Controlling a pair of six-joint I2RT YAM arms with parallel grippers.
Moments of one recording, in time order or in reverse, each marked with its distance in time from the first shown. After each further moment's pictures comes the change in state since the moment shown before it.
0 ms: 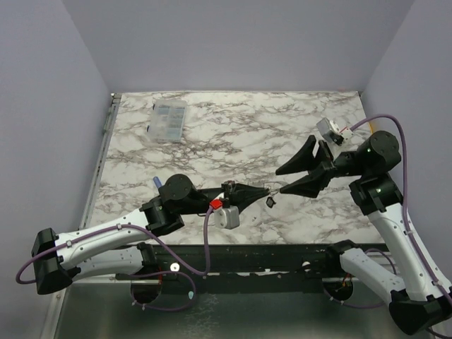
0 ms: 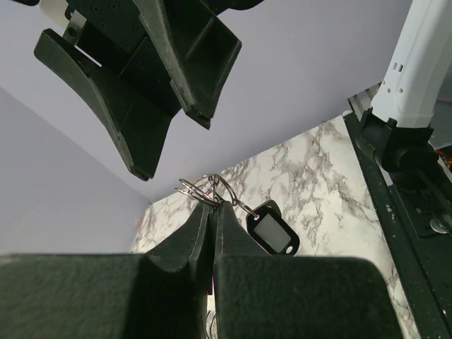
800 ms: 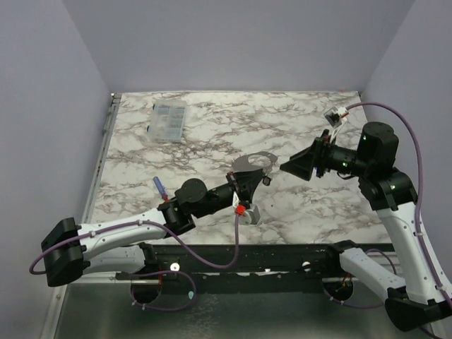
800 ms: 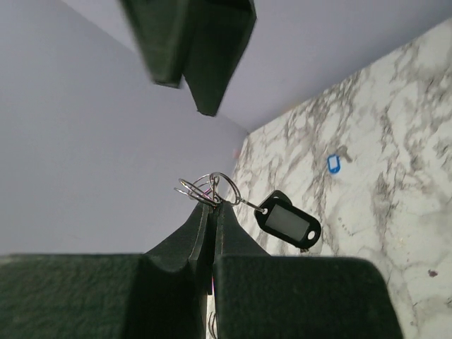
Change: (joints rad) left arm 0.000 0.163 -0.097 0.197 -0.348 0.356; right arm -0.050 0.049 0.181 -0.620 0.598 0.068
